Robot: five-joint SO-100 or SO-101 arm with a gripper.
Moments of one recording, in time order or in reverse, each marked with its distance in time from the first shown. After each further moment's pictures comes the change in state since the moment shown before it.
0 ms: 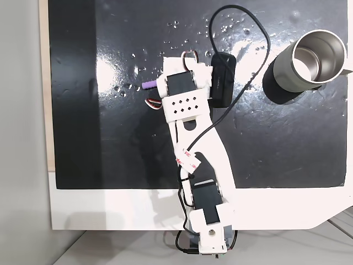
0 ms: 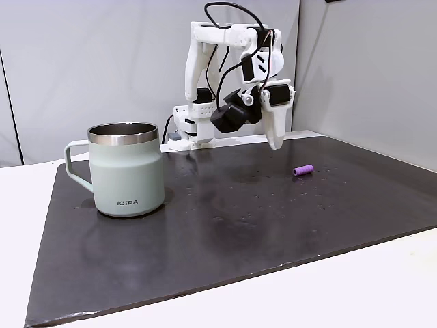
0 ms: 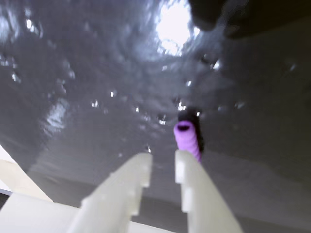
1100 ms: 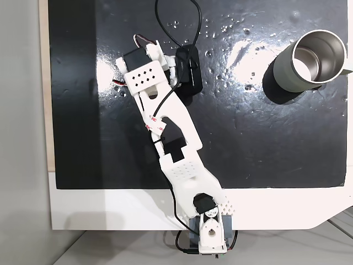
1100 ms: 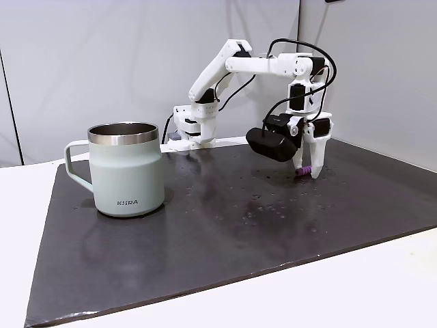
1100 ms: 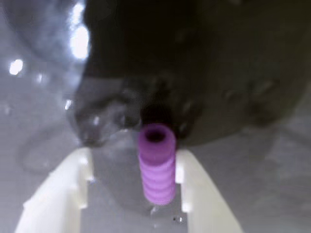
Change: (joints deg) arm -9.7 -36.4 -40.7 18.3 -1.4
